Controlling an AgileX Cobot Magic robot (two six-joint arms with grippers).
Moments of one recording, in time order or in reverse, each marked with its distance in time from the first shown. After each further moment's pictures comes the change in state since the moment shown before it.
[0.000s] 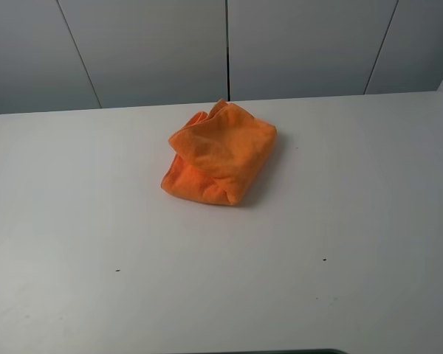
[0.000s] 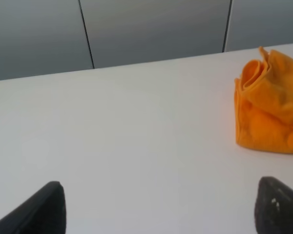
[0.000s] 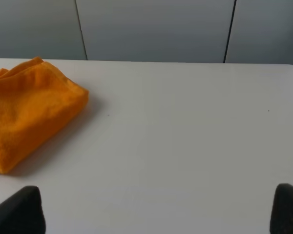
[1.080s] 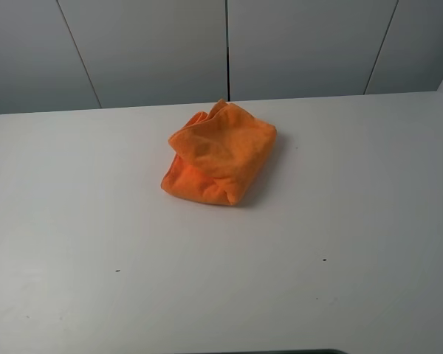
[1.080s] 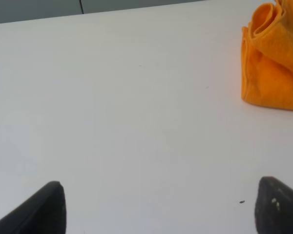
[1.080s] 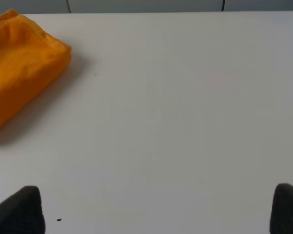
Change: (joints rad) left arm 0.000 0.000 0.159 -0.004 -0.031 0.000; right arm 0.000 0.000 0.147 -0.032 -0.039 0.034
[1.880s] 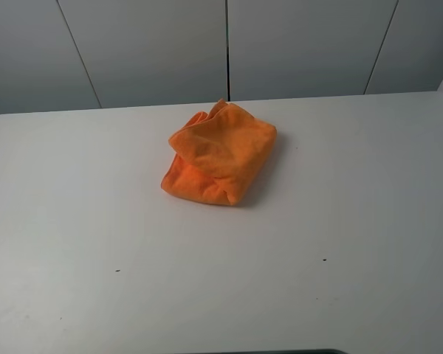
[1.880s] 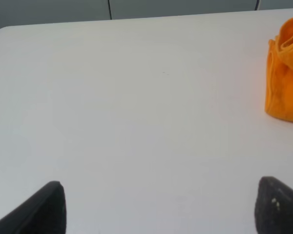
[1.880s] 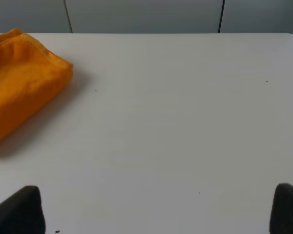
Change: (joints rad) left arm 0.089 -0.030 0.001 0.000 0.000 -0.002; right arm 0.000 -0.057 0.000 -0.002 -0.004 -0.007
